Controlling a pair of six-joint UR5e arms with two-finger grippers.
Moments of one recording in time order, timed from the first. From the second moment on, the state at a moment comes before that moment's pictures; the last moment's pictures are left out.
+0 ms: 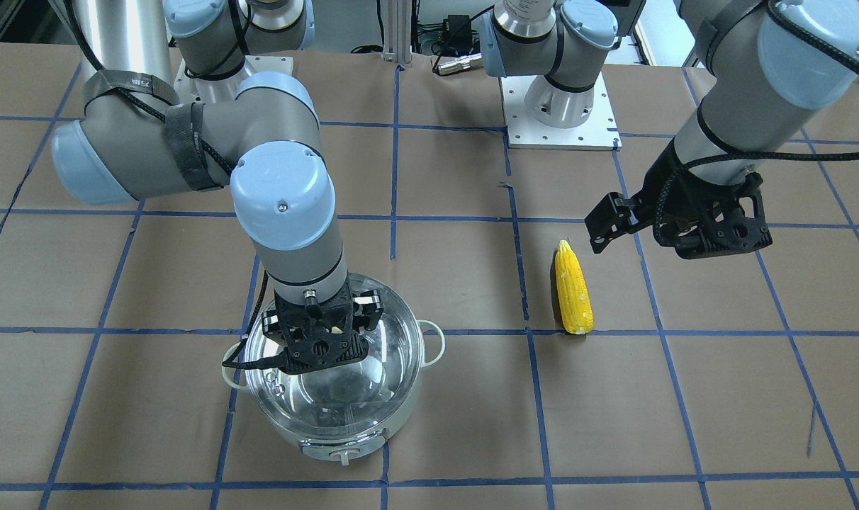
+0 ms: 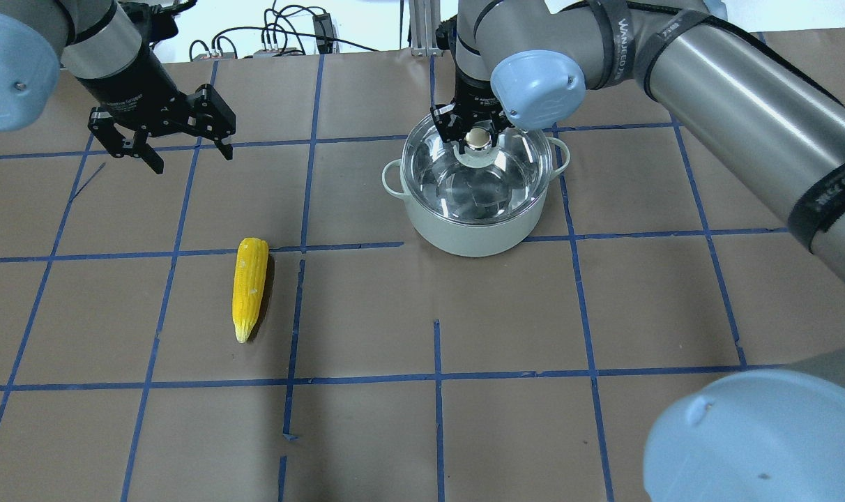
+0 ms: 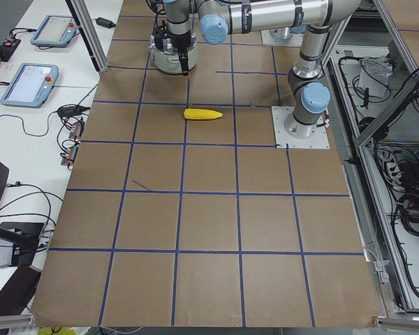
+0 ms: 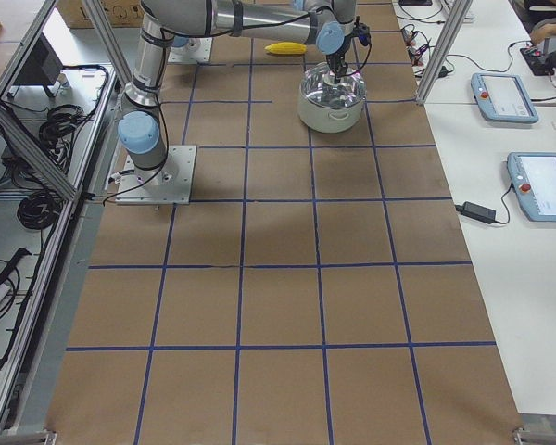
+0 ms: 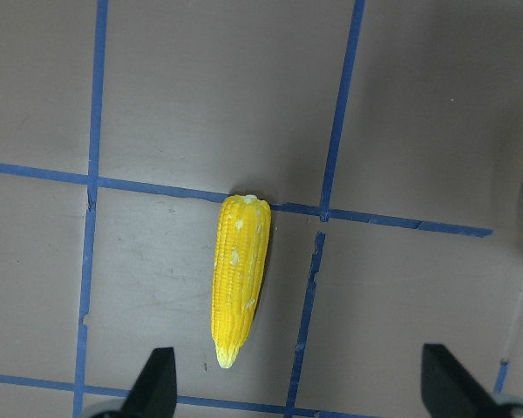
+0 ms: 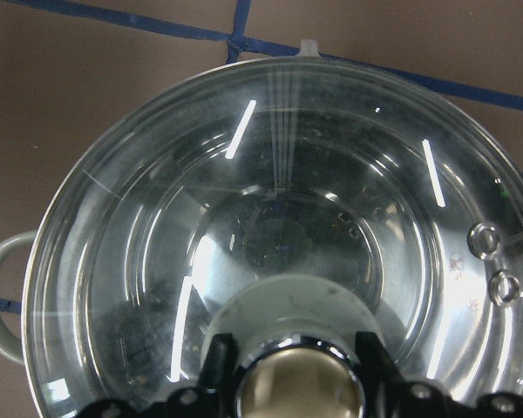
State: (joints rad) left arm -1.45 -1.70 -1.53 -1.52 1.54 -0.03; right arm 1.82 -1.10 1.35 -1.90 -1.56 0.03
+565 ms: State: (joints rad) left arm -1.45 -1.70 -1.53 -1.52 1.54 -0.03; right arm 1.80 -1.11 1.20 -1.72 -1.58 -0.02
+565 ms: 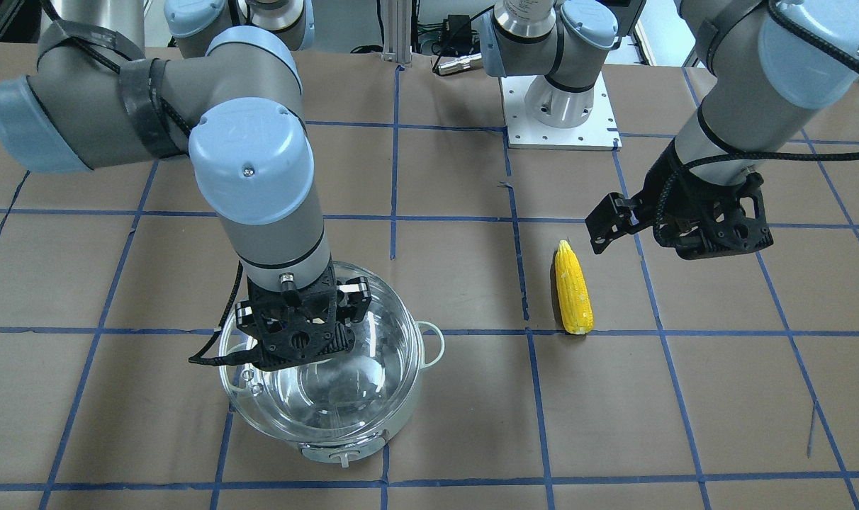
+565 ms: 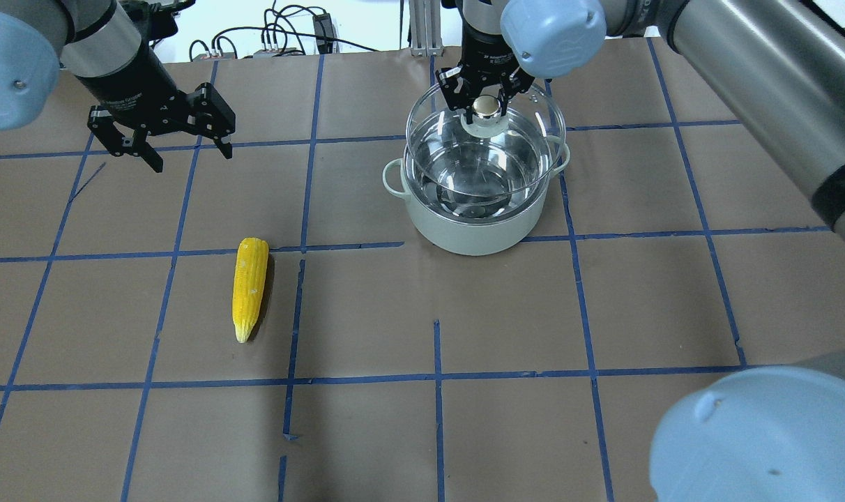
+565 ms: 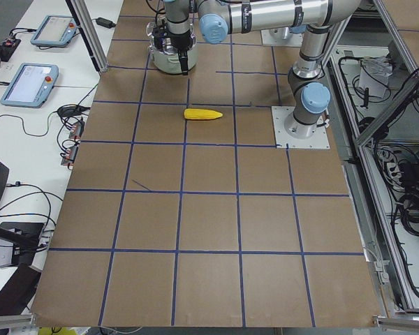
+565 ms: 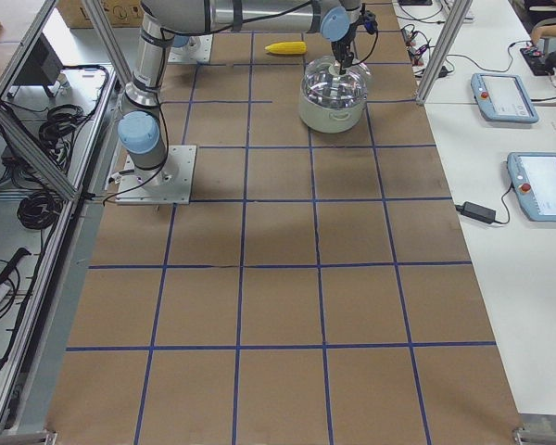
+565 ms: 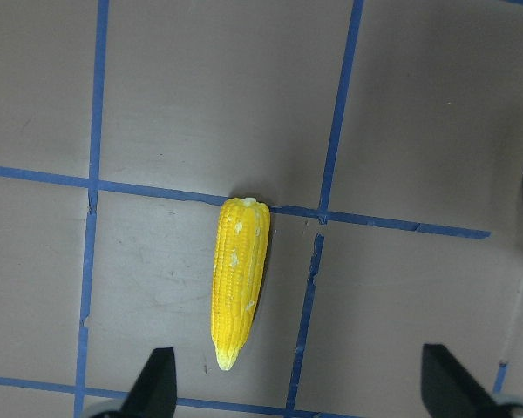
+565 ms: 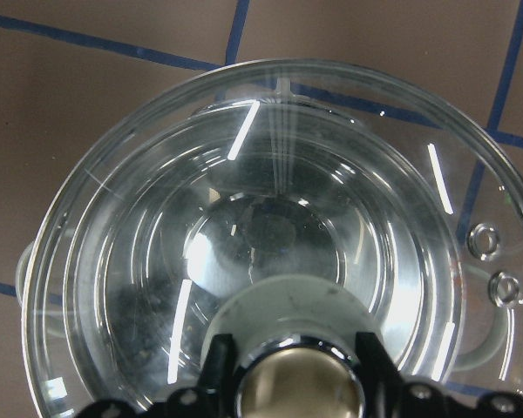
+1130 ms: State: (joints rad) left arm -1.46 -1.71 -1.63 -1.43 1.54 -0.04; right arm 1.74 -1.18 1.18 -1.61 -1.62 -0.06
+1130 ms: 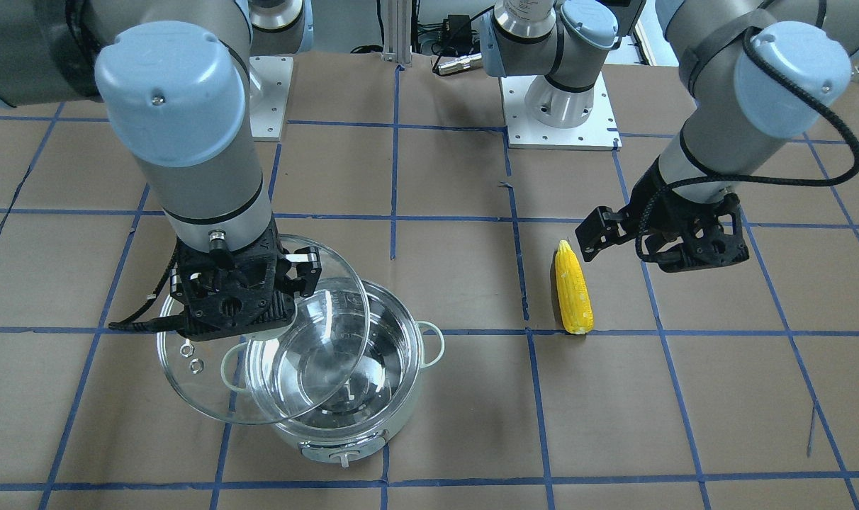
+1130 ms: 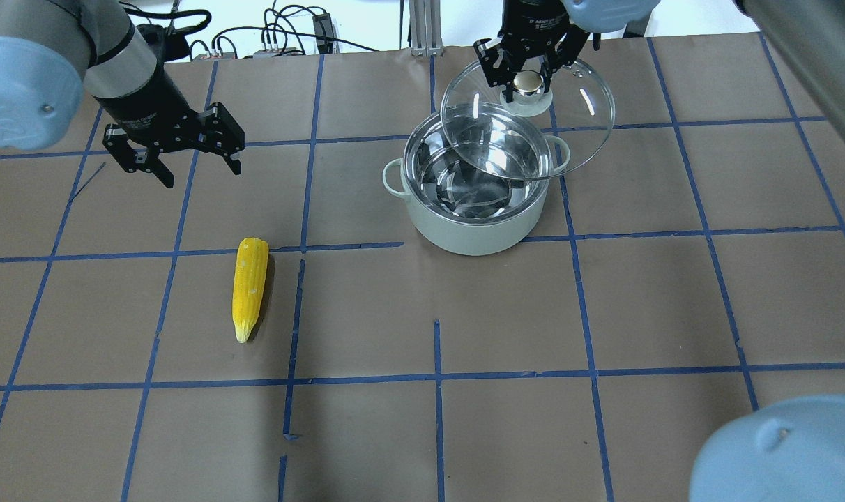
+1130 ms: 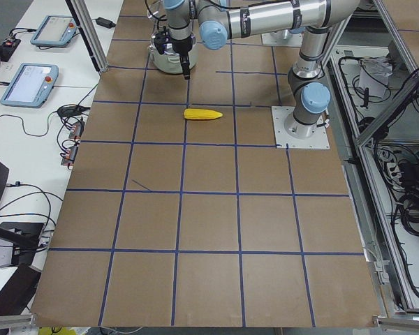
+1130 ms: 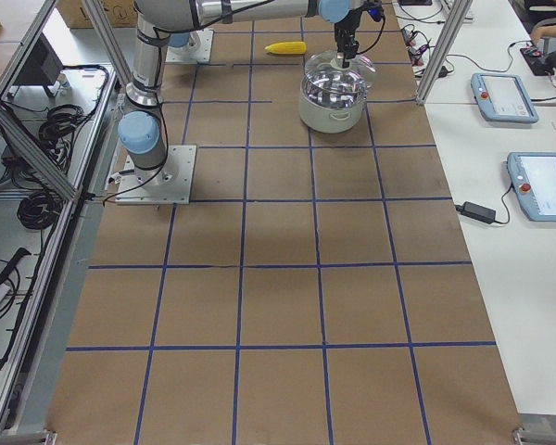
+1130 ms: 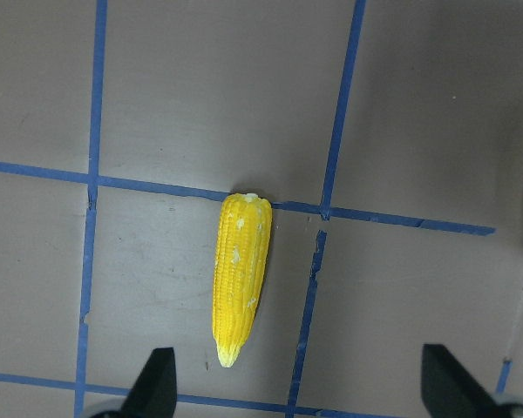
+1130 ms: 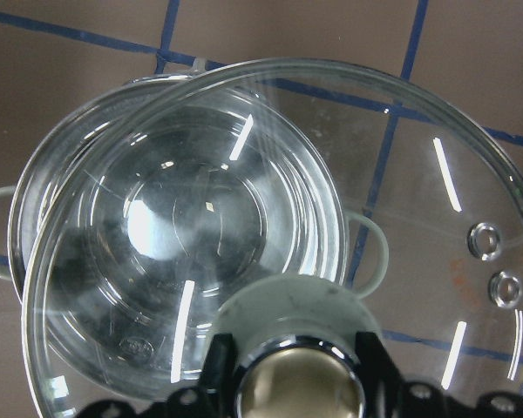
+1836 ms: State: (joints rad) left arm -1.48 -1.84 -1.97 -0.86 1.55 0.00; right arm 1.62 -1.32 1.21 -1.40 -1.61 -0.23
